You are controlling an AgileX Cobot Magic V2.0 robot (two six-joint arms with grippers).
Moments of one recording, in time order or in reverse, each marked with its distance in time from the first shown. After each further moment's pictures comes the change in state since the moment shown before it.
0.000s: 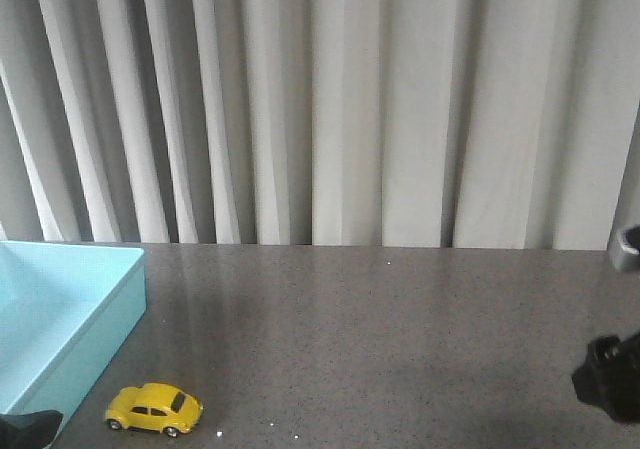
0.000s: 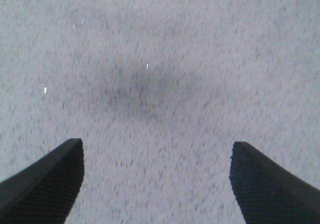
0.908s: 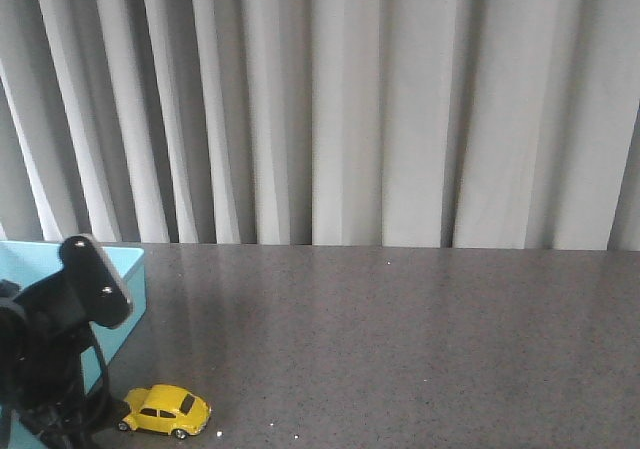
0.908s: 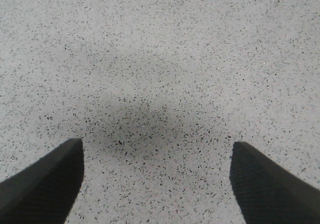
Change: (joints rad) left arm 0.000 0.451 -0.285 0.000 0.118 0.456; right arm 0.000 -0.351 0.373 -0.001 -0.109 0.023
